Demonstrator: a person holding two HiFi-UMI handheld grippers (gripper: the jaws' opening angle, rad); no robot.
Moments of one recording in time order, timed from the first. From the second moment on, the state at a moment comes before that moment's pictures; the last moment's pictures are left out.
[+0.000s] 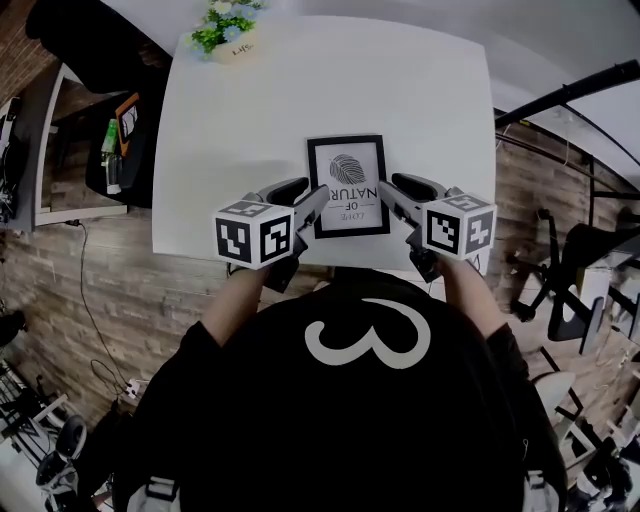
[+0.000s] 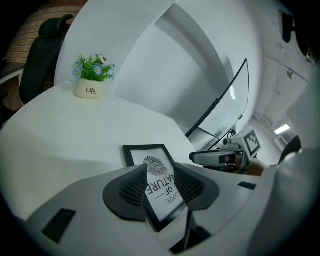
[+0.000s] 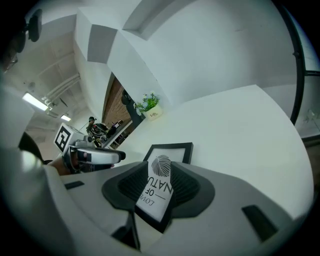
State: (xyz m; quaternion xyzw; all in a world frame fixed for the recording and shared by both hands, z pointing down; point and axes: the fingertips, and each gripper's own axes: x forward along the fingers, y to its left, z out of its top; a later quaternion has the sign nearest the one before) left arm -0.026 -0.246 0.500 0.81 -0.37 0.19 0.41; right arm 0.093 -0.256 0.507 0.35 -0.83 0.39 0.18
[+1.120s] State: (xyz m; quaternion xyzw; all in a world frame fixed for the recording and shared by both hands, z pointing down) left arm -0.033 -0.256 0.576 0.76 -0.40 0.25 0.44; right arm 0.100 -0.263 0.576 0.38 -0.78 0.42 0.25
